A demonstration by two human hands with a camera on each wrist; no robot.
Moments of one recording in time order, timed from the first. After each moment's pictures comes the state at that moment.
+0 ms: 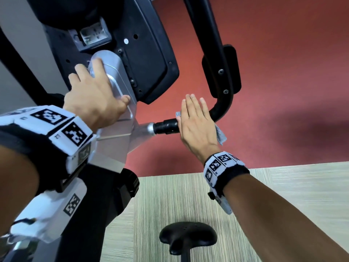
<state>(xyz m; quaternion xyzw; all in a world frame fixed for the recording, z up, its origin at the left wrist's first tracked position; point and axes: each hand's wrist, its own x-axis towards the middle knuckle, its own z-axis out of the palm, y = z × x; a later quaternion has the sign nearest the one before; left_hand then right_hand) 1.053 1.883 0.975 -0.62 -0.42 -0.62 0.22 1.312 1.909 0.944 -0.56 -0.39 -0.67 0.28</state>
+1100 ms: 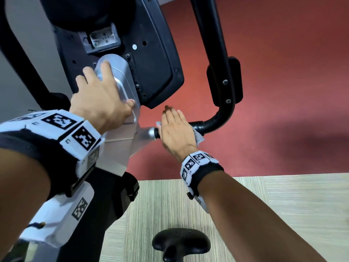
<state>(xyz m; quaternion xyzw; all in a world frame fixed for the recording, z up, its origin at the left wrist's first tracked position) 1.051 1.890 0.976 -0.63 -0.41 -0.62 0.22 1.275 1.945 0.958 -0.56 -0.47 -0.64 0.23</state>
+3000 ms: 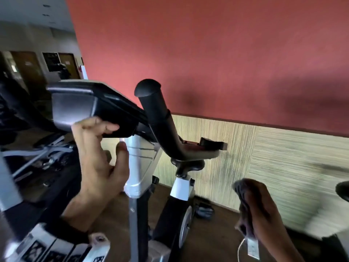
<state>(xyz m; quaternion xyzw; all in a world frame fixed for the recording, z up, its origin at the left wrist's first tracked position) 0.980 1.693 1.170 -0.74 -0.20 -0.64 0.05 1.265 1.533 1.062 -0.59 -0.40 0.20 0.67</state>
